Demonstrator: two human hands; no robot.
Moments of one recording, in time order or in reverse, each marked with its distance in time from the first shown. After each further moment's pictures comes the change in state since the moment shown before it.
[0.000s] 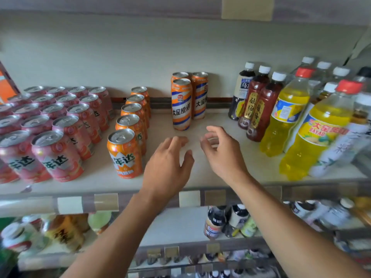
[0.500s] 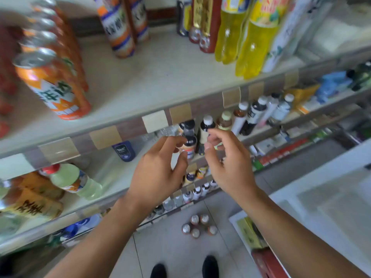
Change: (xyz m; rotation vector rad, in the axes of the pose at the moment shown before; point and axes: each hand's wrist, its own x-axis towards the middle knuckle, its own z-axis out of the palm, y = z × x) left_hand -0.145 0.002 0.019 -0.280 -0.387 0.188; right_hand -0.219 0.051 -0.015 -0.128 0.248 -0.001
